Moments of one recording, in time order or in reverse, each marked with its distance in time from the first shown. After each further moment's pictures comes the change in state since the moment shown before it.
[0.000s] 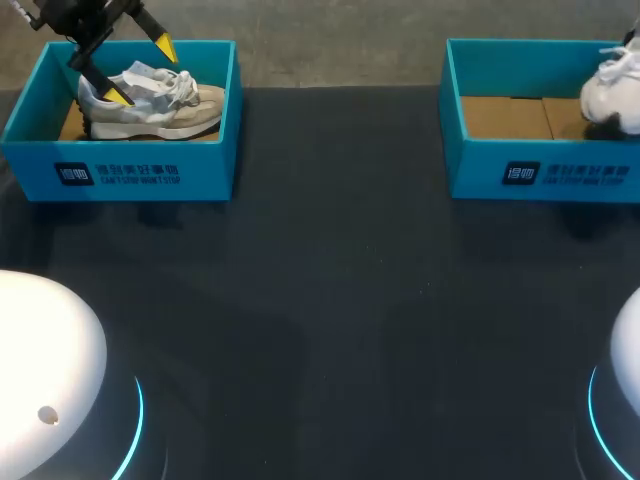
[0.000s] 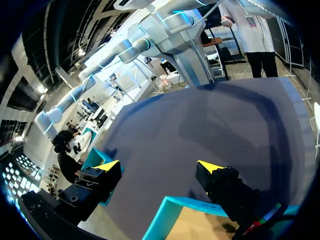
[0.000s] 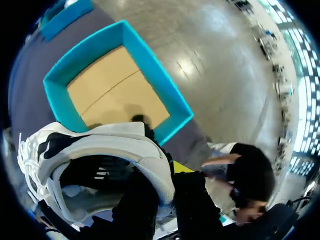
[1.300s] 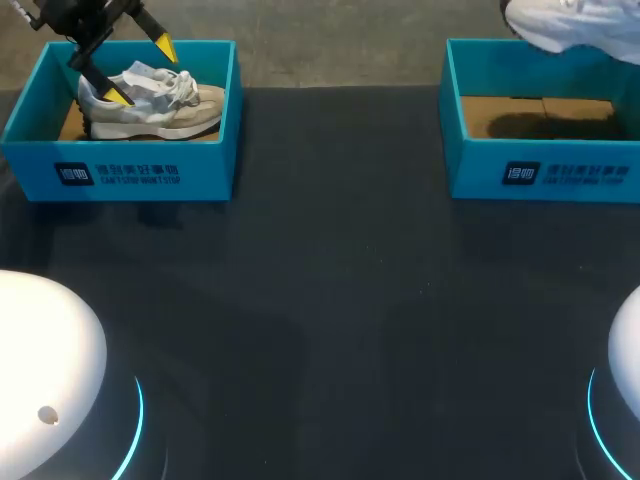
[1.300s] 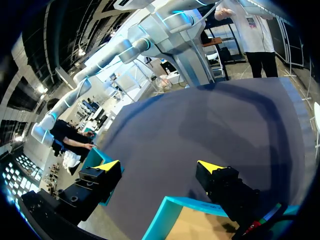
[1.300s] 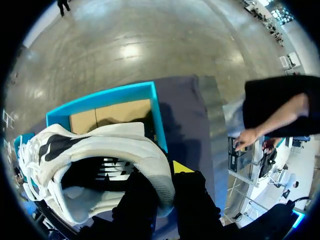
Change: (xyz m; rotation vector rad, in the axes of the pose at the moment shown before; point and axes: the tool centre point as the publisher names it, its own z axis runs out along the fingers) left arm 0.000 0.000 0.000 0.000 0.000 0.000; right arm 0.009 -0.005 0.014 0.239 0.198 1.011
